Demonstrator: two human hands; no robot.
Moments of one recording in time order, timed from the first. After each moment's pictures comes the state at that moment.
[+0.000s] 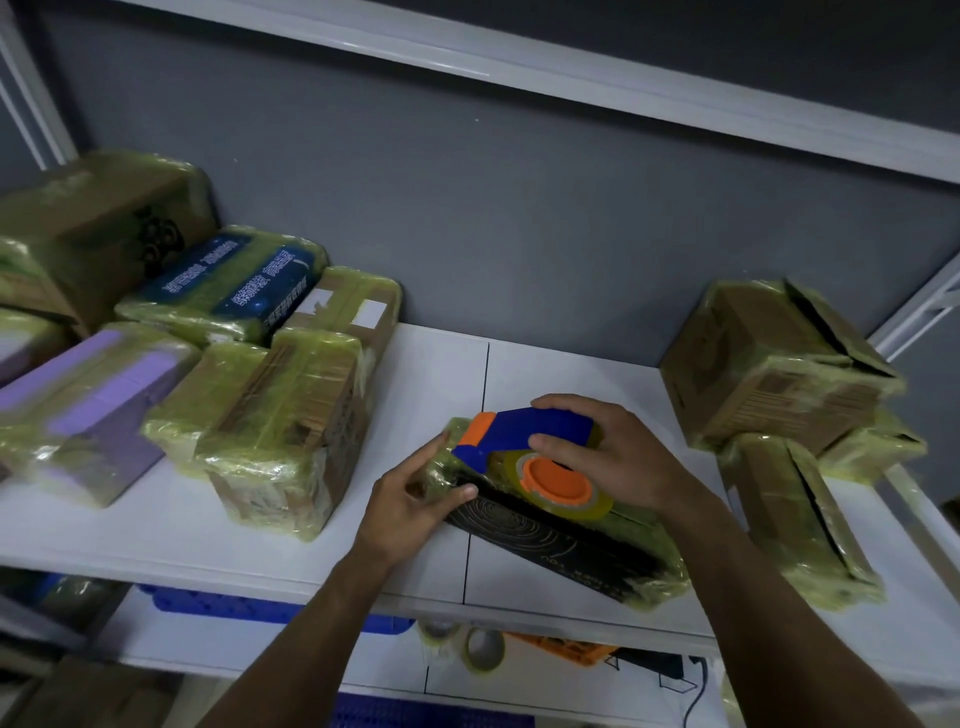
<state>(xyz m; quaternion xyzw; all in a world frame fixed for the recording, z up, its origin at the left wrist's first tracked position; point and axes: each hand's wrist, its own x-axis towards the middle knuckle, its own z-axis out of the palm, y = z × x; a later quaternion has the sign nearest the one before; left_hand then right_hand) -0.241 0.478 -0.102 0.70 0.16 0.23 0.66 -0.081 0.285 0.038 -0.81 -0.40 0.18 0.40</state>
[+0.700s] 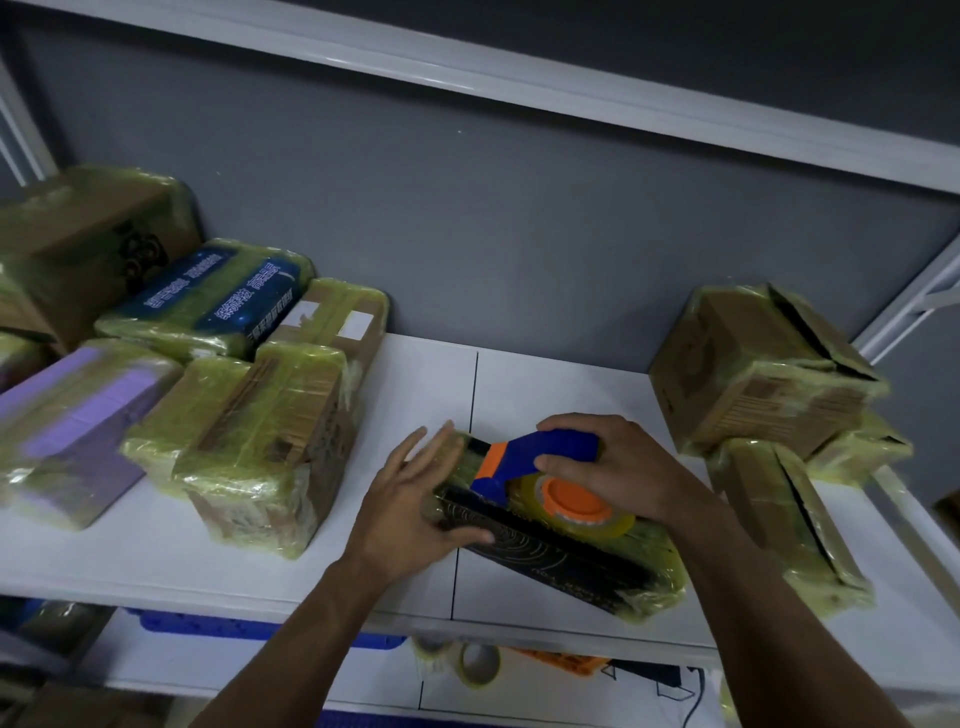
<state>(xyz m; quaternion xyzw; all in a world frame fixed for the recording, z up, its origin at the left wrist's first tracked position) -0.230 0.478 -0.091 0.92 0.10 0.25 0.29 -0.060 0.269 0.039 -0.84 -0.39 0.18 0.32</state>
